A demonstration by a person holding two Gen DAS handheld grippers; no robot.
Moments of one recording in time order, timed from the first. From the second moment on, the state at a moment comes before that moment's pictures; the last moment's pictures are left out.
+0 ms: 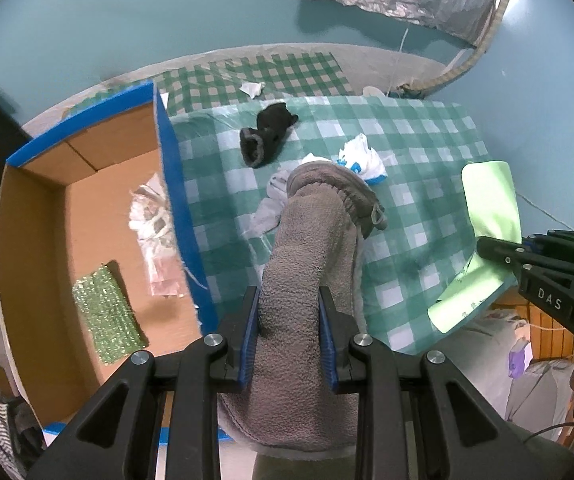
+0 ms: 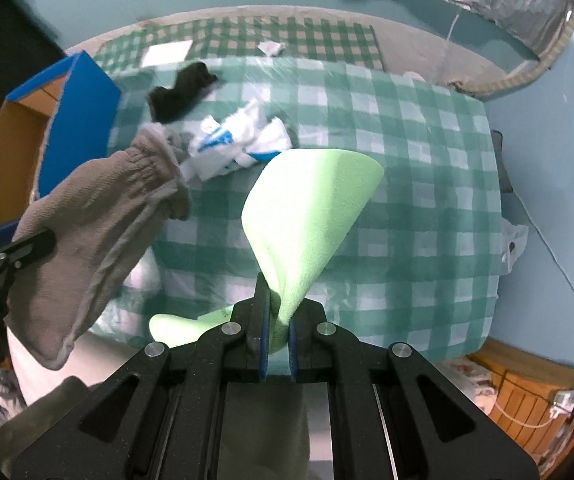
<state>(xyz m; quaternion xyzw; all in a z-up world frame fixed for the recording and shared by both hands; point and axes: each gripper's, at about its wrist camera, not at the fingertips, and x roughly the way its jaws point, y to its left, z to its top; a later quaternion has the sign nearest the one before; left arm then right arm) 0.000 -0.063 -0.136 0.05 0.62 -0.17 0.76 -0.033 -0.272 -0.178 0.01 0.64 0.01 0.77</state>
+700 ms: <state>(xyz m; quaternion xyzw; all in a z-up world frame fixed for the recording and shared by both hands) 0.004 0.007 -0.074 0.00 0.58 -0.11 0.81 -0.006 -0.202 -0.114 -0.02 0.59 0.09 0.80</state>
